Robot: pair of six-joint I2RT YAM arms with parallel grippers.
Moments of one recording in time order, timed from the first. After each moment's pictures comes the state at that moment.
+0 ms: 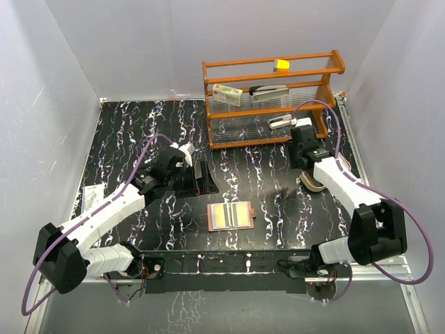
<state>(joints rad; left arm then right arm) -0.66 1.17 0.86 -0.48 0.23 -0.73 0.26 1.36 0.97 -0.47 0.37 0.03</state>
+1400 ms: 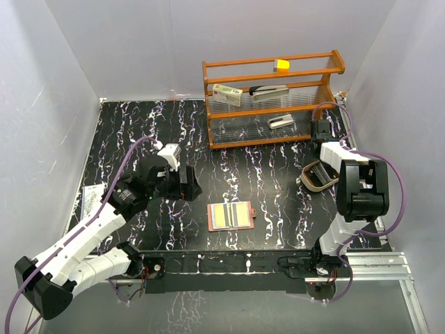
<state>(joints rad) -0.66 0.93 0.85 -0.62 0.03 -0.49 -0.04 1.74 1.07 -0.31 0.68 -0.31</state>
